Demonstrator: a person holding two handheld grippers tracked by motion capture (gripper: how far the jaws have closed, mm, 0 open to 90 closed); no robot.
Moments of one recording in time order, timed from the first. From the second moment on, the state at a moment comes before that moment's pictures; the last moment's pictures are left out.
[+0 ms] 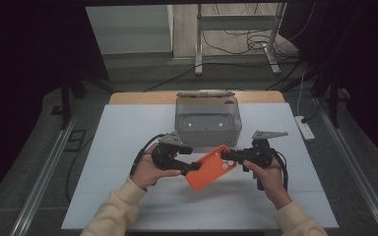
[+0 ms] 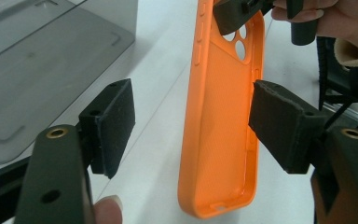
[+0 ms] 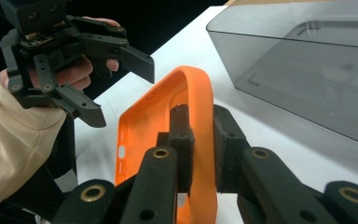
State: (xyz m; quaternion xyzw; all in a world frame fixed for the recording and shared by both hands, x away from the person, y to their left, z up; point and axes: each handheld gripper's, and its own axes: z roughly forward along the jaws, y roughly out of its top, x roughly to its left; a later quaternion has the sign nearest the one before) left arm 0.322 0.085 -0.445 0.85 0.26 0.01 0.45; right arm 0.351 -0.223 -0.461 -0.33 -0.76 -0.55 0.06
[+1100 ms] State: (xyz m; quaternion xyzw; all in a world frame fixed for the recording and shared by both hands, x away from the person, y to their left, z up) left arm 0.335 0.074 -0.463 0.84 0.27 -0.07 0.47; right arm 0.346 -0.215 -0.462 -0.29 -0.77 -0.57 0.05
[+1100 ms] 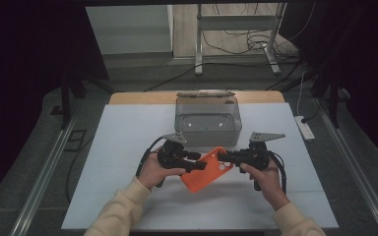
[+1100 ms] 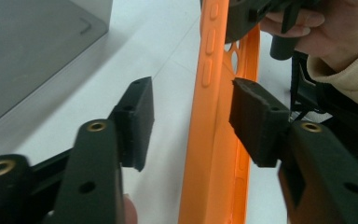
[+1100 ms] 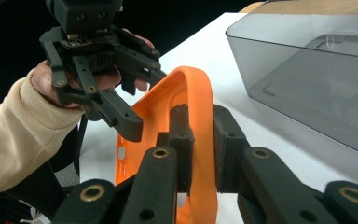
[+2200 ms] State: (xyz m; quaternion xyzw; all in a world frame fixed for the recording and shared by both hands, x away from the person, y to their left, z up) left arm 0.331 0.073 -0.459 0.84 0.26 -0.09 0.47; right arm 0.347 -0.216 -0.465 -0.29 -0.76 -0.57 0.05
